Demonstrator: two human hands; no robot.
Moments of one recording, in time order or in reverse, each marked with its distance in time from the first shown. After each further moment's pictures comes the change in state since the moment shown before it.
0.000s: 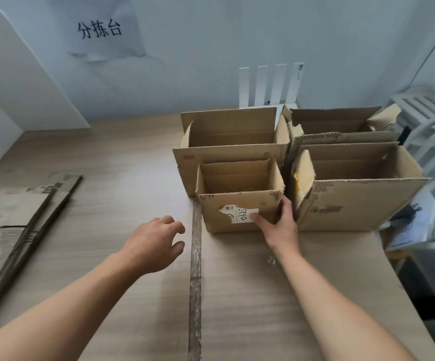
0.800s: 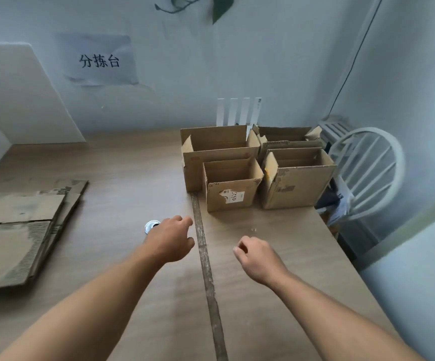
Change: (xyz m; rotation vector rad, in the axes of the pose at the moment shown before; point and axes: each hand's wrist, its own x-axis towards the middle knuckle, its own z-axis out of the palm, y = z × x) left_hand -0.119 0.002 -0.034 -0.090 0.011 0.079; right_hand -0.221 -0.083 -0.005 -0.881 -0.263 -0.092
